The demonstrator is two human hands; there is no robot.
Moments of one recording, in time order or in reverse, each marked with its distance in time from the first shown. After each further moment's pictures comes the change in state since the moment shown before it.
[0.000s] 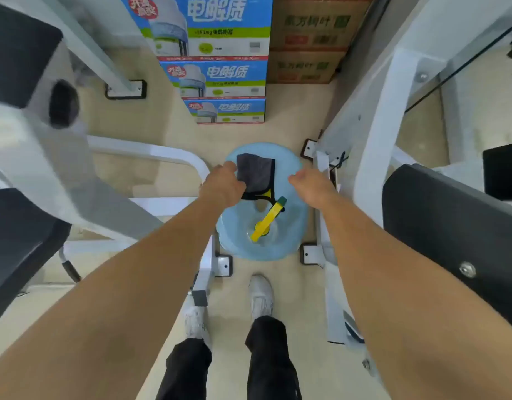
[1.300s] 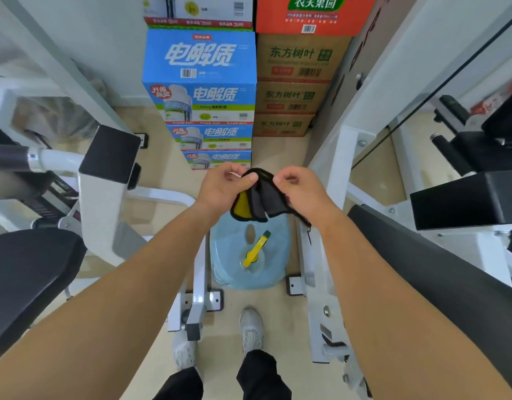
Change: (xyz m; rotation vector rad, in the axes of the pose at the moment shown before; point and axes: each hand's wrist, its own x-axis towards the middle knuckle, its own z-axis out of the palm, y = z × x) left_hand -0.104 0.077 -0.114 -0.858 0.109 0.255; right_hand -0.110 -0.083 -0.088 0.504 0.189 -0.323
